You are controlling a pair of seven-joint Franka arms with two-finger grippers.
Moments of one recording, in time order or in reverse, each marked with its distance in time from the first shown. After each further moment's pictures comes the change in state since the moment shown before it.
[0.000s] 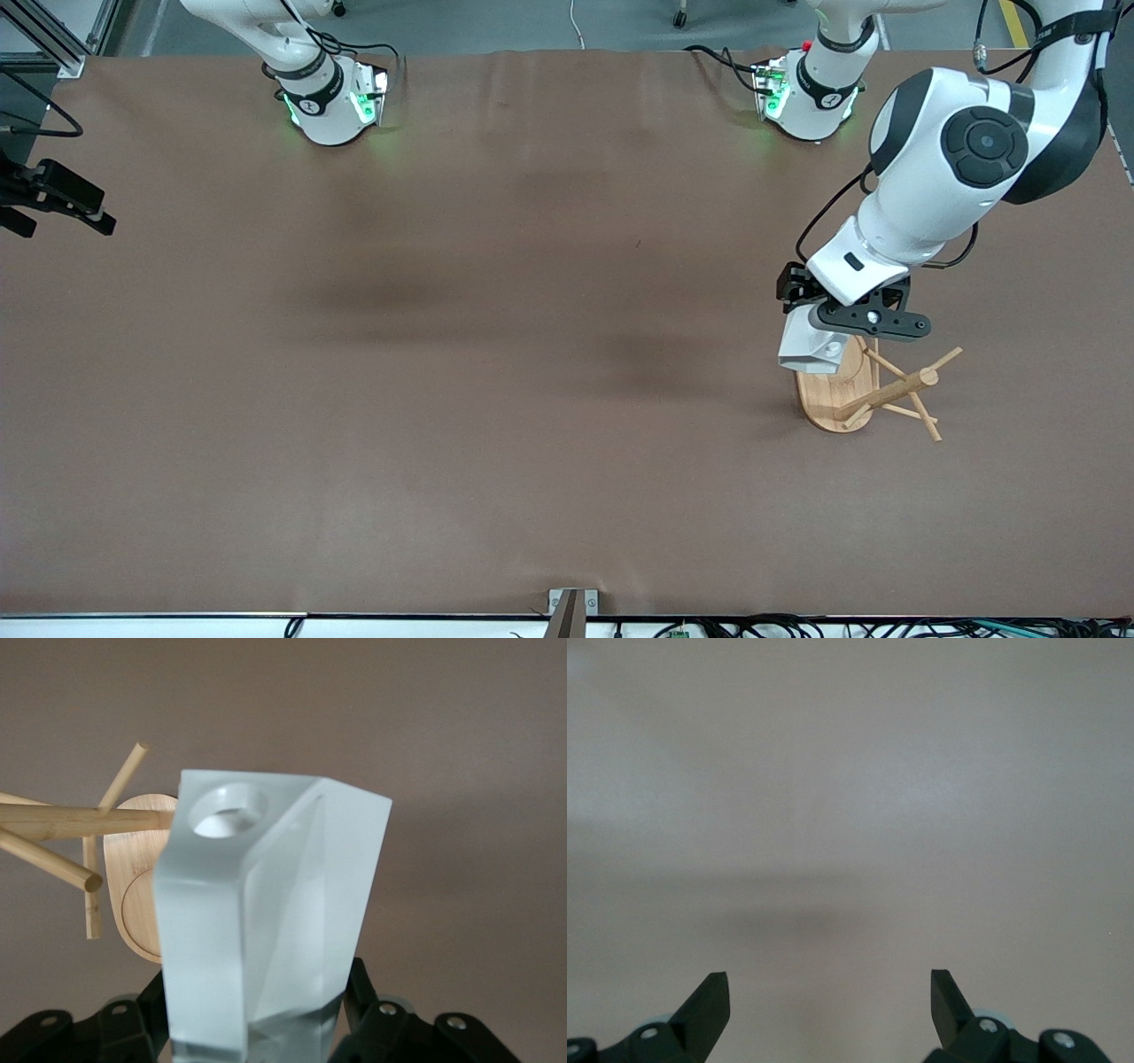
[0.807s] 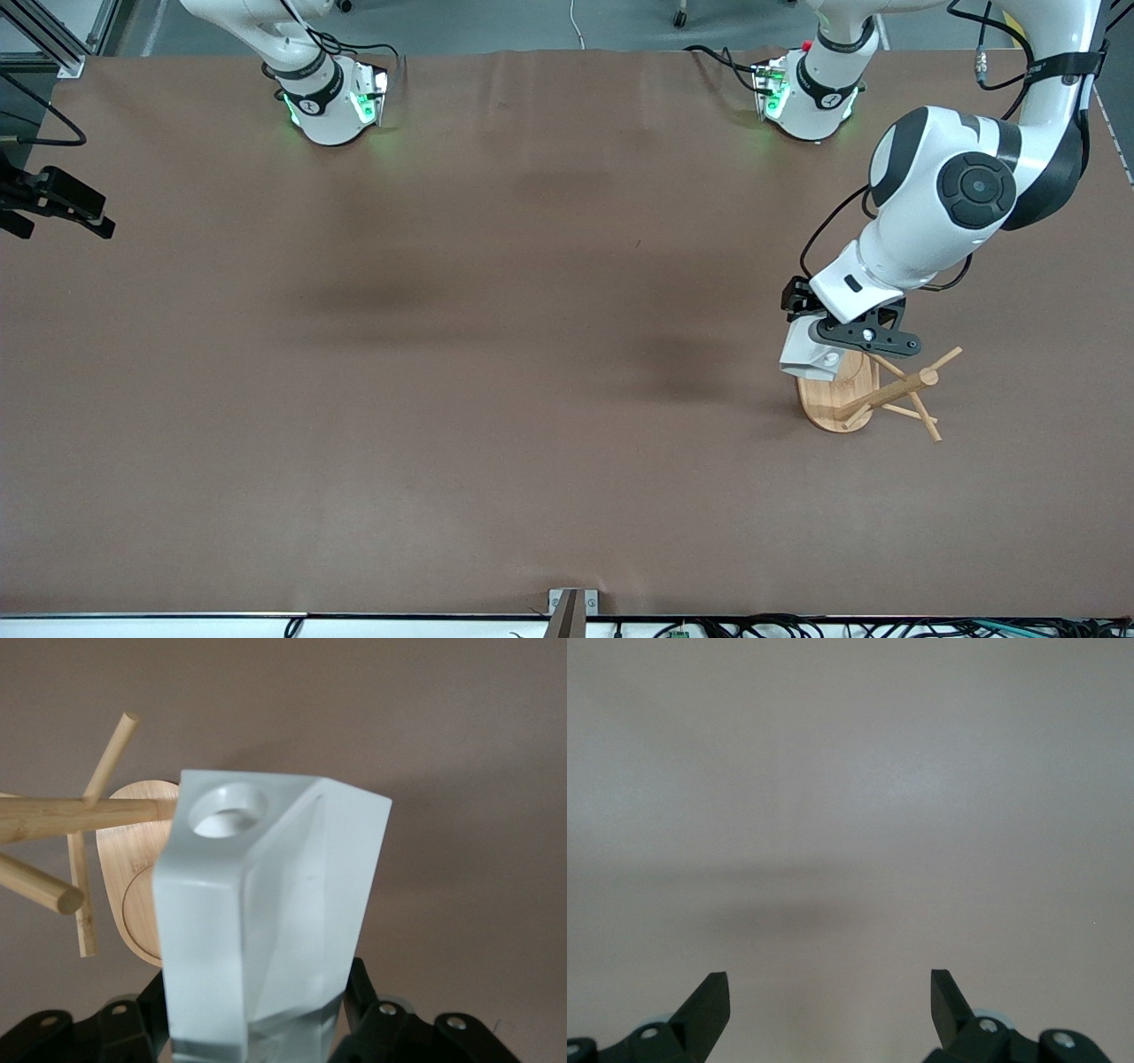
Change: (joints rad) left arm 0.036 0.034 0.001 -0.055 0.000 0.034 0.087; right arm 0.001 0.013 0.006 0.000 -0.028 -0.008 0.015
